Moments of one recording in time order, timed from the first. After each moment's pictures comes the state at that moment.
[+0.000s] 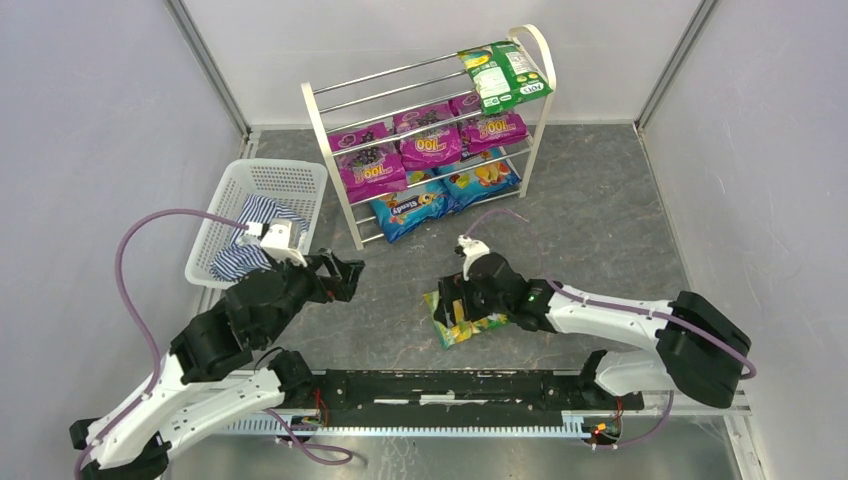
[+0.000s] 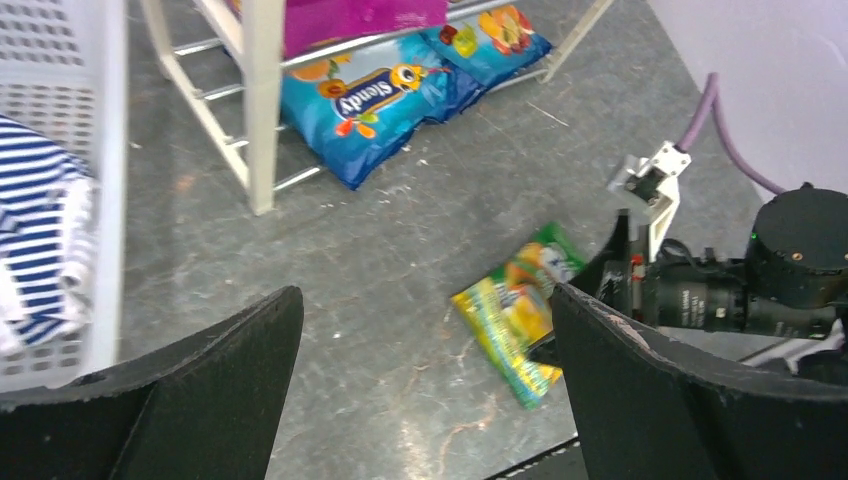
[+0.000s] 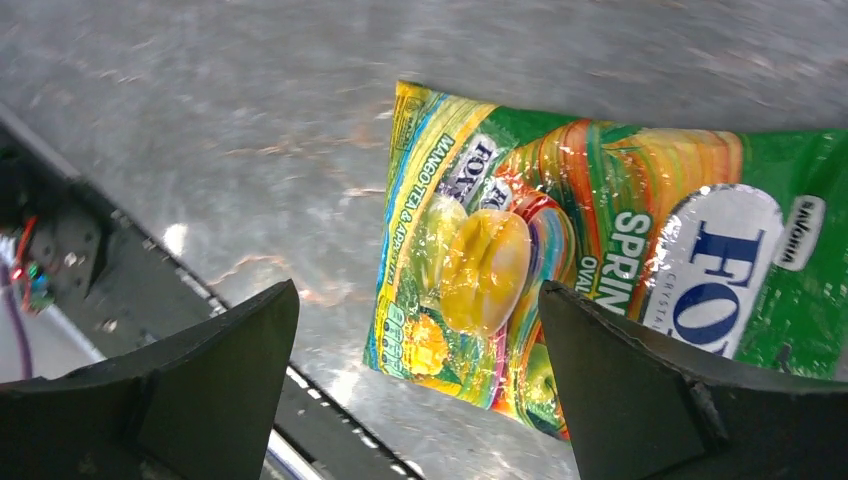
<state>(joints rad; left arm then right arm) -0.93 0.46 0.87 -0.72 -0.53 -0.48 0.93 1.27 0.57 -0.07 0.02 0.61</state>
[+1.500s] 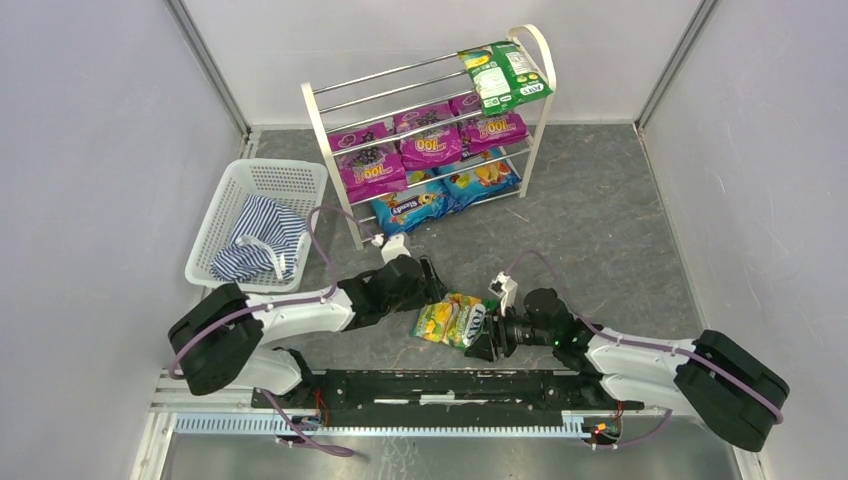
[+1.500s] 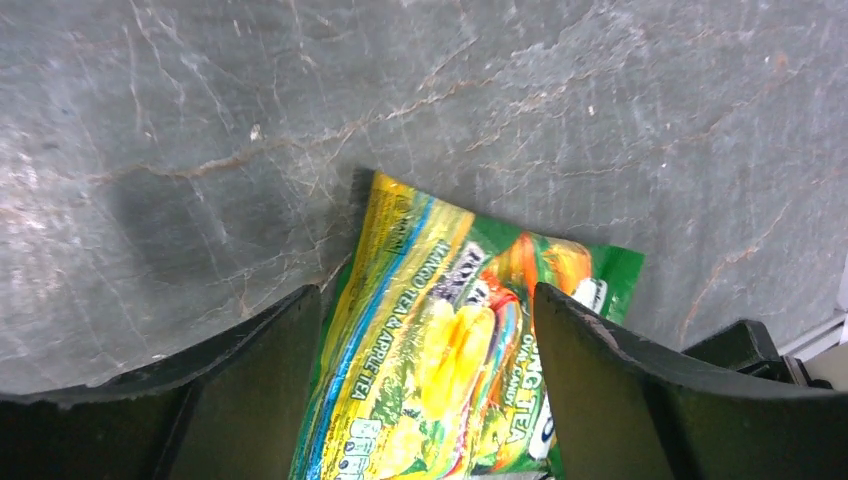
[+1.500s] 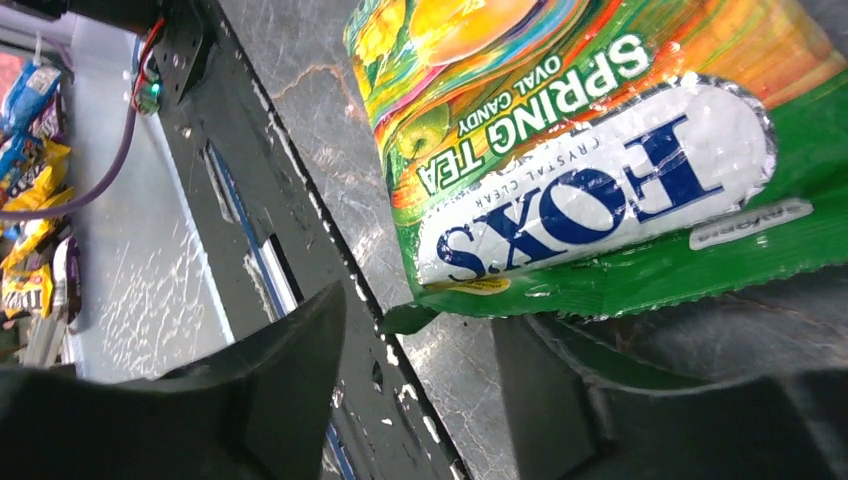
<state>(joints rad) -0.96 1.38 0.57 0.04 -0.25 -1.04 0.83 1.05 0.07 0.44 -0.46 0.56</state>
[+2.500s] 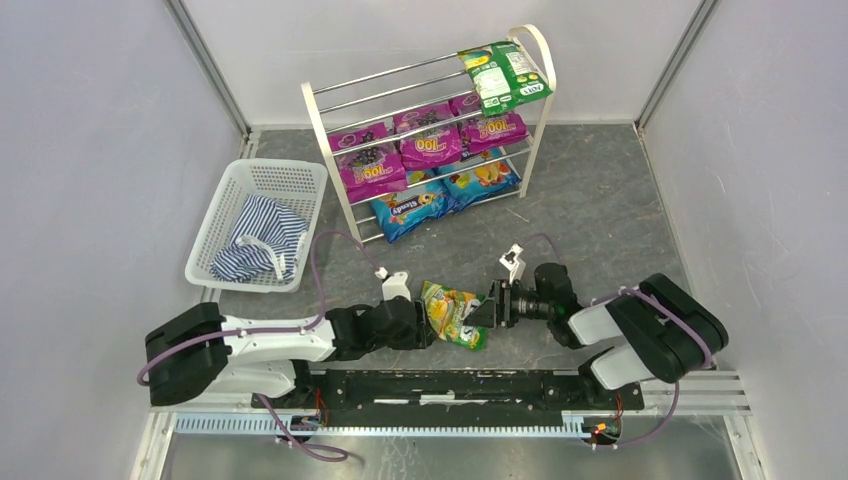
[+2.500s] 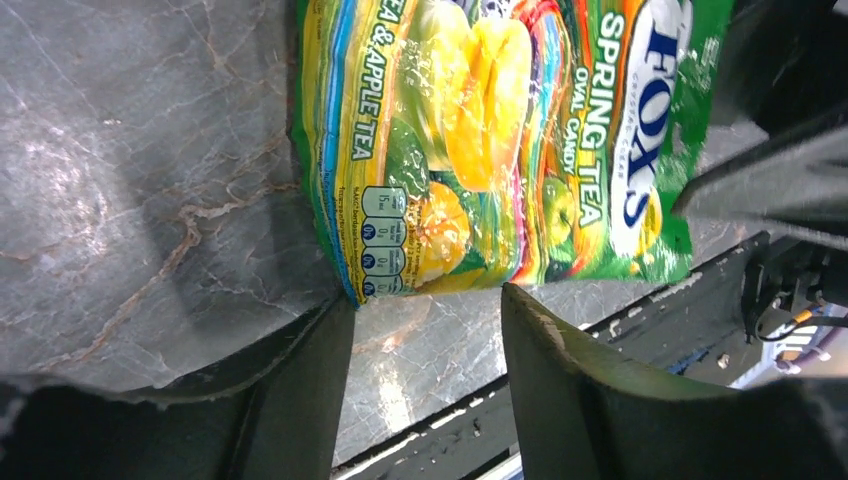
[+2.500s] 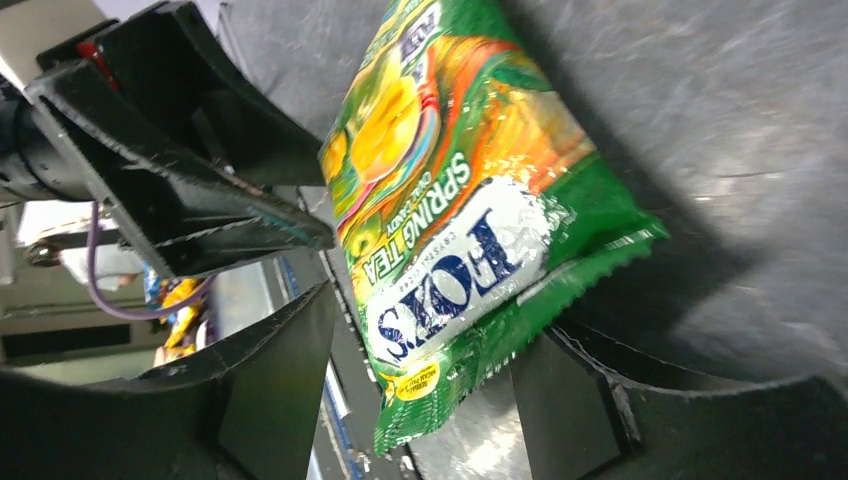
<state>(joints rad) -1.17 1.18 0.41 -0.07 -0.24 -1.04 0.50 1.44 0.13 0.78 -0.74 0.68</state>
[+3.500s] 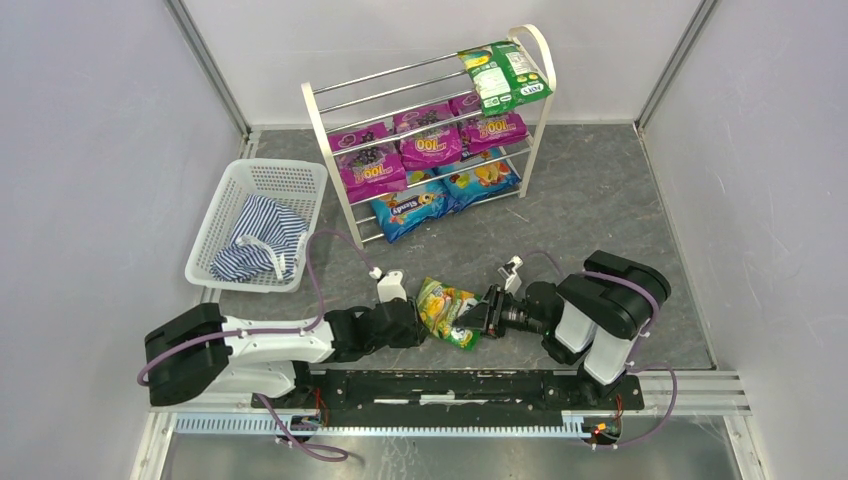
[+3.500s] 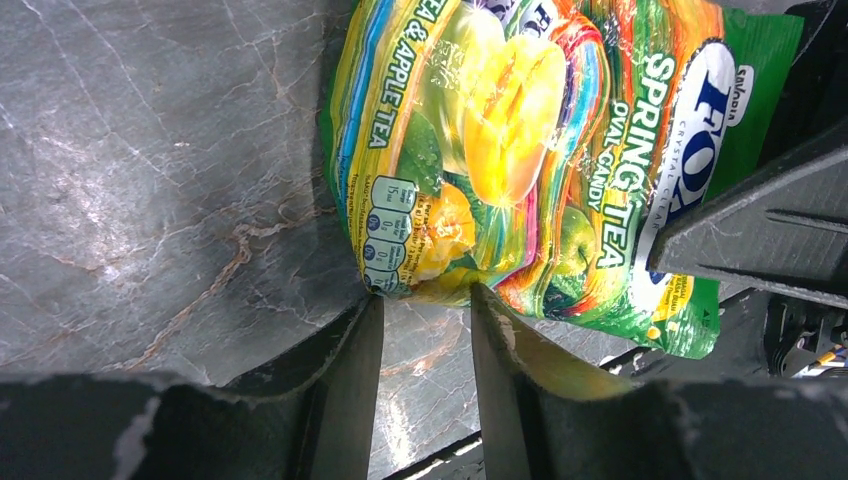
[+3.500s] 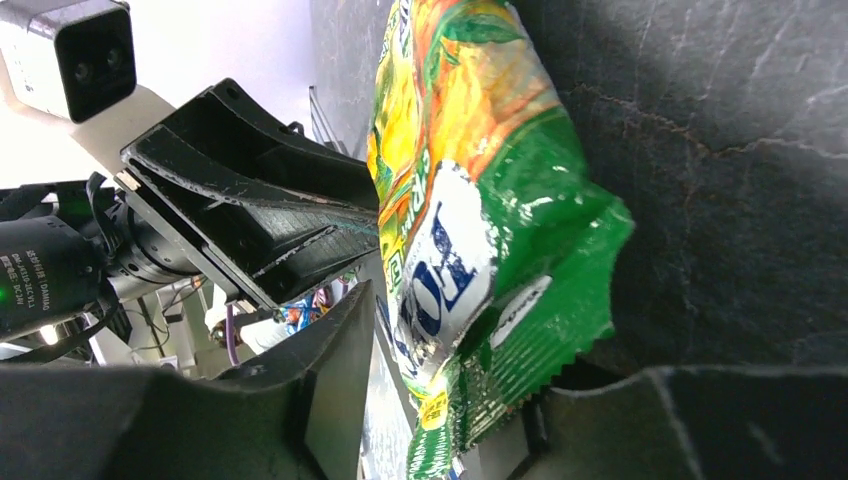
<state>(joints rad) -1.17 1.19 0.39 -0.03 -0.32 -1.05 0.70 1.77 0.05 1.38 -0.54 1.22</state>
